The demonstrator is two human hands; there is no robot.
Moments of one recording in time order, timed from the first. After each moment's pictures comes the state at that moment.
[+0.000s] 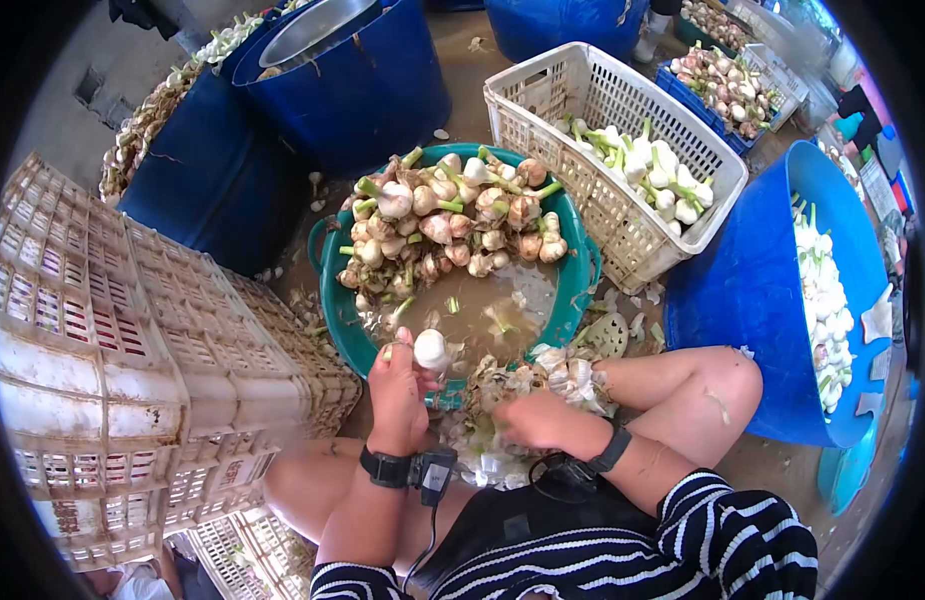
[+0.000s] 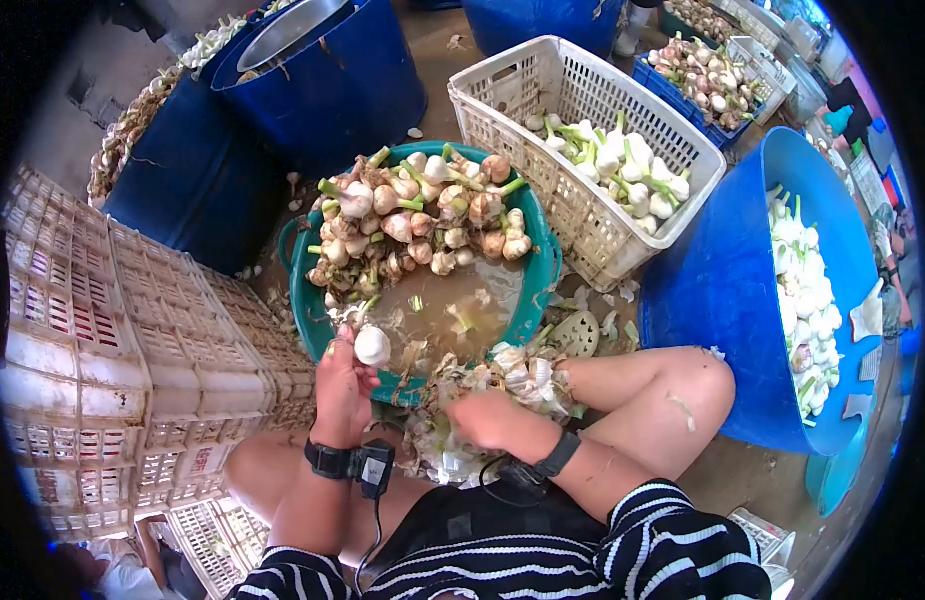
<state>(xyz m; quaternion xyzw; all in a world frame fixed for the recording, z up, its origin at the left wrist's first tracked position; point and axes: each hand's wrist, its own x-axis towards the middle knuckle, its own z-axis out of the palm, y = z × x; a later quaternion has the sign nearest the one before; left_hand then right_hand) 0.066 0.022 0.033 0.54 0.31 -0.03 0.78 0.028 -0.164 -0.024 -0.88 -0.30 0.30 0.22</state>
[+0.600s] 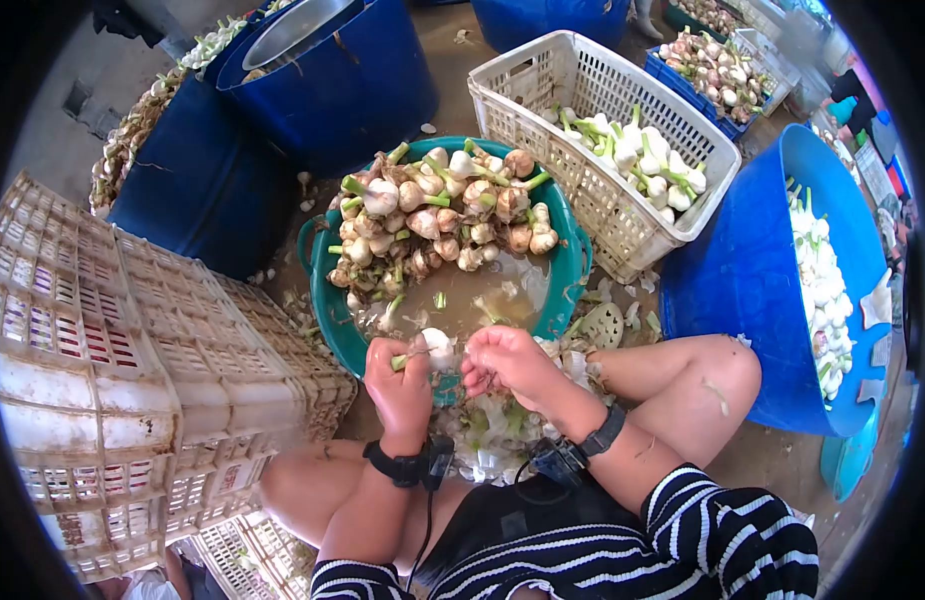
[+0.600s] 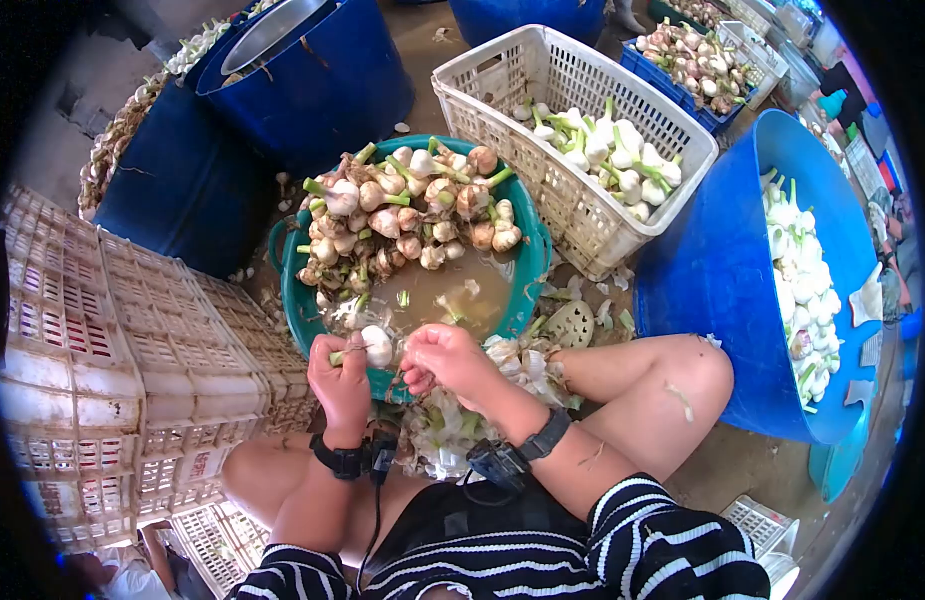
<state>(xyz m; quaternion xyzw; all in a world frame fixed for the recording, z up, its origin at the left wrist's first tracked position) 0.061 0.011 0.019 0.83 0.10 0.20 0.52 0.070 -0.144 0.007 -0.48 0.08 0.29 0.83</state>
